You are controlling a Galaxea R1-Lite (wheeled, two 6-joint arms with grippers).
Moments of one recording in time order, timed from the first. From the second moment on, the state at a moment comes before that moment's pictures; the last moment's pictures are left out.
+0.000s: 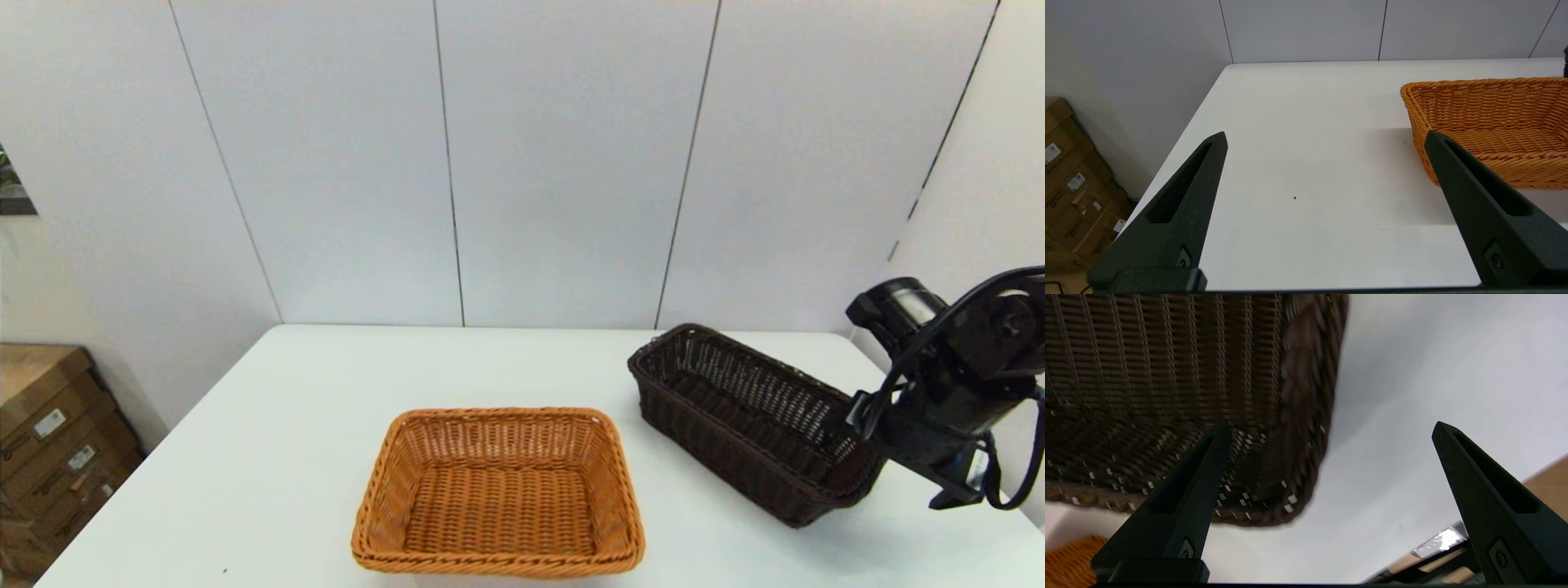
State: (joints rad) left arm -0.01 0.00 -0.02 0.04 0.00 0.00; right arm 0.03 1.83 -1.04 0.53 -0.22 0.83
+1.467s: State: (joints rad) left arm -0.01 0.00 -0.02 0.04 0.00 0.00; right arm 0.01 2.01 -1.05 0.42 -0.16 0.90
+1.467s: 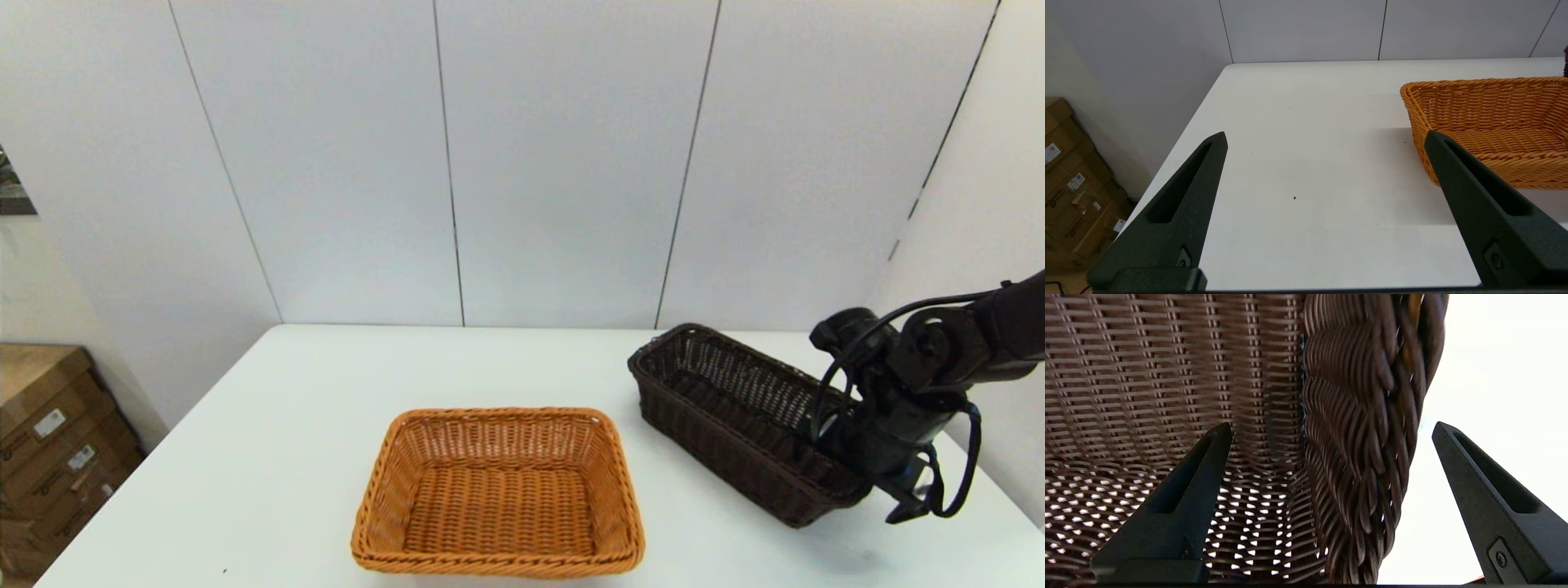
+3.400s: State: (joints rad) left arm -0.01 0.00 -0.02 0.04 0.00 0.00; right arm -0.05 1.92 -1.11 0.42 0.09 1.15
